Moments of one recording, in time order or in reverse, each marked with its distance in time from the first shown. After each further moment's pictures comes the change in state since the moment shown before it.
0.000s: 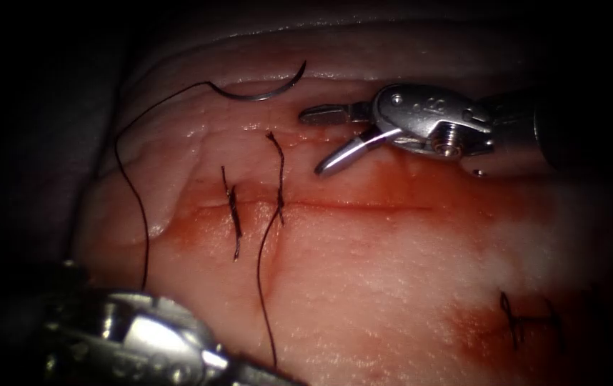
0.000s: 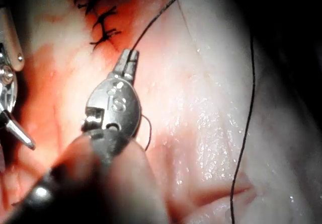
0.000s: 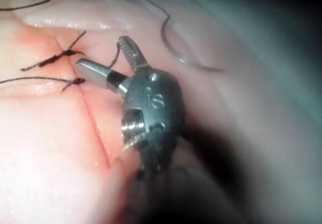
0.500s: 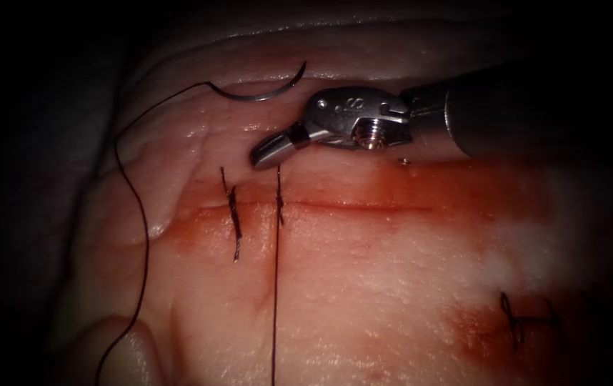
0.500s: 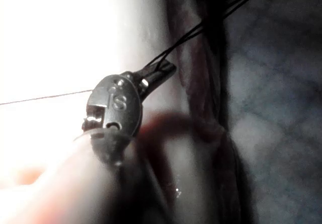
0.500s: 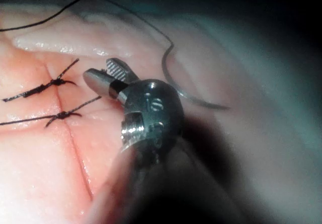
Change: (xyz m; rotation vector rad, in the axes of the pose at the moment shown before) right arm -0.003 0.004 0.006 0.071 -0.136 0.090; left arm -0.005 0.019 0.008 -0.505 0.161 -0.266
